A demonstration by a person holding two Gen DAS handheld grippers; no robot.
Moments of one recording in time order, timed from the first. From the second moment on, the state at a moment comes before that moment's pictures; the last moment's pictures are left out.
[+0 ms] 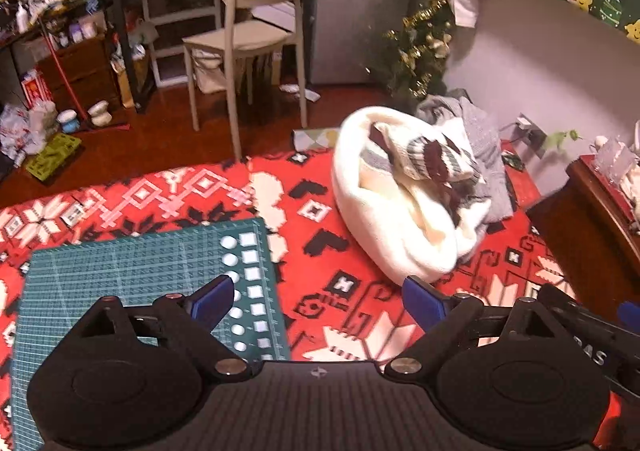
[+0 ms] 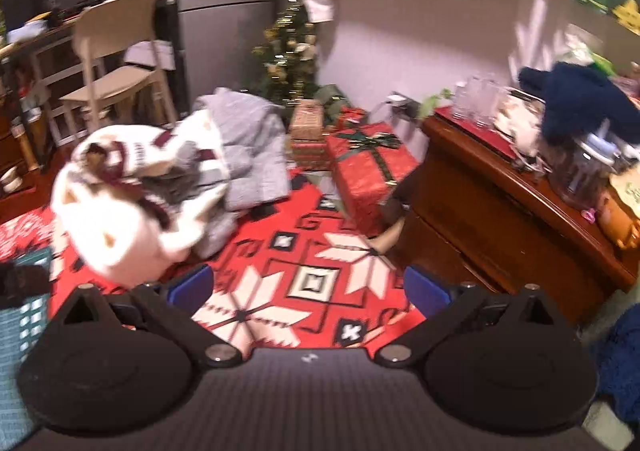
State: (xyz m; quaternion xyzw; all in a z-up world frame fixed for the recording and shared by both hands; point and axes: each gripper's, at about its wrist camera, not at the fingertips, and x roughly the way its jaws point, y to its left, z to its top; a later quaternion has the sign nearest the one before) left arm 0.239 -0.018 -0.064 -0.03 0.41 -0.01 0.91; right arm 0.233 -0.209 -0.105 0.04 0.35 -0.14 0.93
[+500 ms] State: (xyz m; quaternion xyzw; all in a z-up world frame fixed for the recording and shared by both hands) left arm 0.263 -0.029 -0.070 -0.05 0.41 -0.04 0.91; right arm 0.227 -0.251 -0.112 0.13 0.35 -0.19 0.91
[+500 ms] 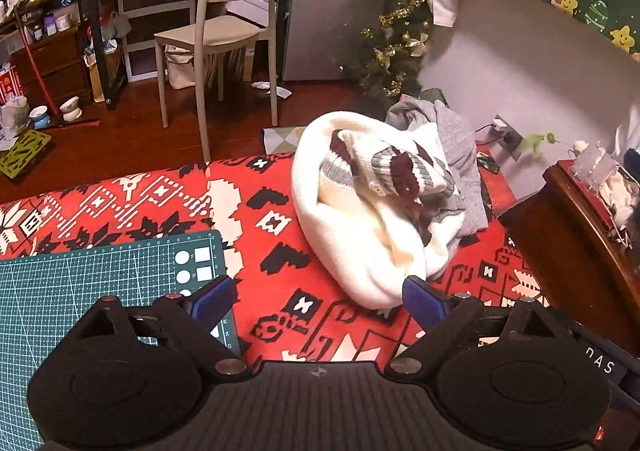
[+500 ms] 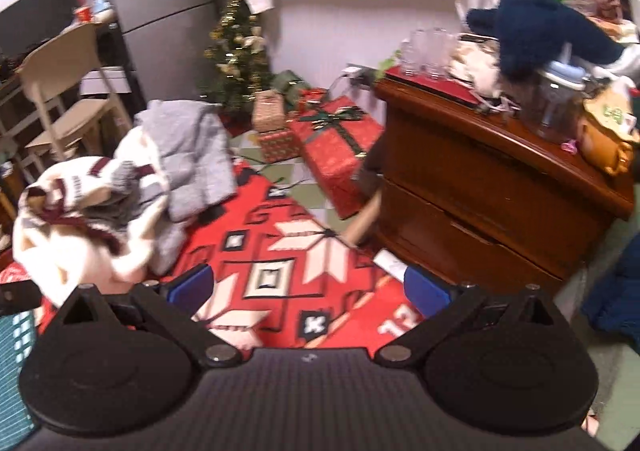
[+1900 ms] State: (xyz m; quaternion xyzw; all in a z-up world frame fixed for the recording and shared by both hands) left arm 0.180 0.015 -0.060 -0.04 0.43 -0.06 0.90; right arm 0.234 -0.218 -0.101 0.20 0.31 0.04 0.93
